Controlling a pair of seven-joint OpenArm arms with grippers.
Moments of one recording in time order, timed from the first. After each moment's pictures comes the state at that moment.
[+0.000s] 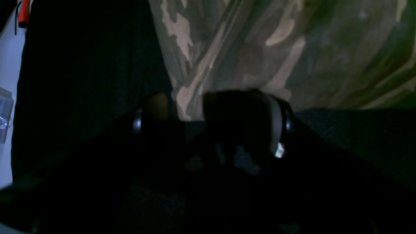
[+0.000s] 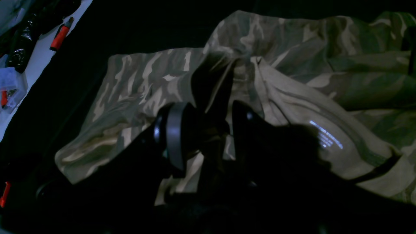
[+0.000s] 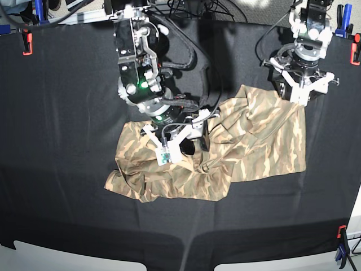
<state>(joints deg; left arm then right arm) 25.4 -15.4 2.1 103.9 6.9 2.2 25.6 -4.2 -9.1 -8.5 95.1 11.1 16.1 -35.4</state>
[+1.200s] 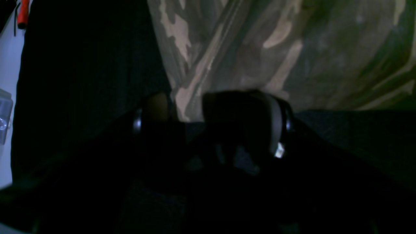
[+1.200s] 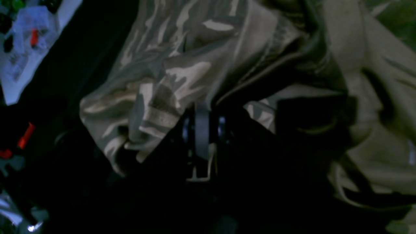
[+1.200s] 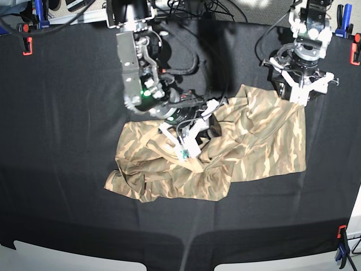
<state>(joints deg) 25.4 -15.4 2.1 103.9 6.9 2.3 25.5 -0.5 -9.1 -8.5 88.8 16.0 27.0 -45.2</state>
